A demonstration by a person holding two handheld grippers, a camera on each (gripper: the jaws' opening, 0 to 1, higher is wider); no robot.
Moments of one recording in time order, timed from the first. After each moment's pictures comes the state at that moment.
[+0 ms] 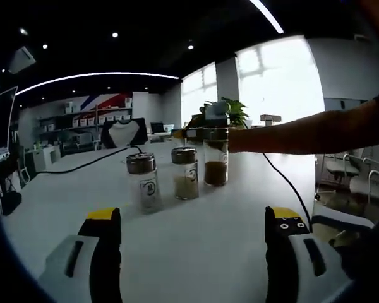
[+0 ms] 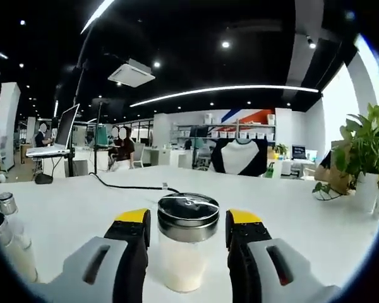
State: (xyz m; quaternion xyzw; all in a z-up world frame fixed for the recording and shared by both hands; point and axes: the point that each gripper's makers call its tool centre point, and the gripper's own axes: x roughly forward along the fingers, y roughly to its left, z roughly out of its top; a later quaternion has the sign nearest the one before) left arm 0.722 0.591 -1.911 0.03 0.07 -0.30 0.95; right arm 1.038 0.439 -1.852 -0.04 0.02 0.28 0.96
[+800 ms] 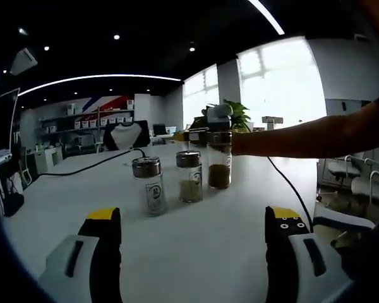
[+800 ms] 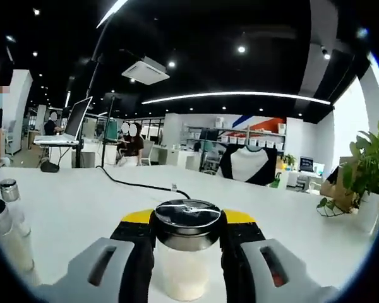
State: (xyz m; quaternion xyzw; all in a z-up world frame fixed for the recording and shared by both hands) left arm 0.722 0.598 -1.905 0.03 0.06 -0.29 0.95; right arm 1.025 0.451 -1.844 -0.09 0.00 0.32 0.94
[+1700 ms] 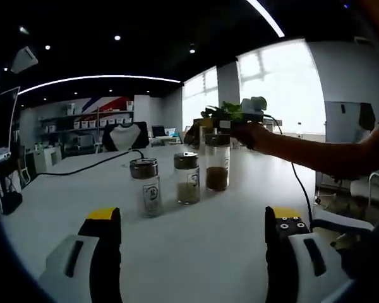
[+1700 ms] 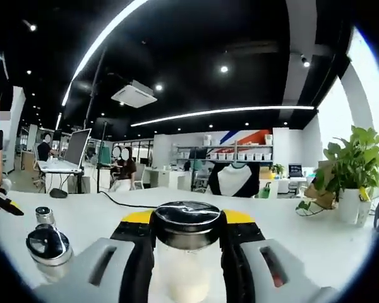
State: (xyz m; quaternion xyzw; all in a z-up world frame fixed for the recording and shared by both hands) left arm 0.721 0.594 -1.903 0.02 0.05 -0.29 0.95; right arm 0.941 0.385 -1.796 -0.02 -0.06 0.27 0.96
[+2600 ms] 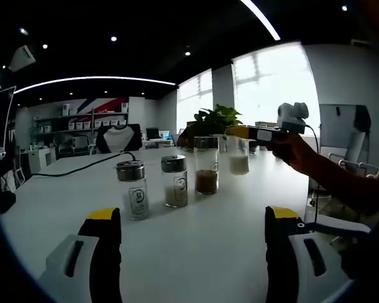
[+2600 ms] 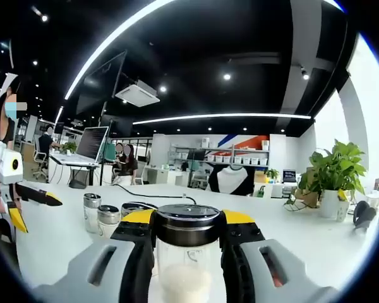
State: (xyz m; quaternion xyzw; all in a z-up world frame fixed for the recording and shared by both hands) left arm 0.715 0.576 -1.901 0.02 0.05 -0.32 0.95; right arm 0.812 0.381 -1.815 -0.05 -0.06 0.28 0.96
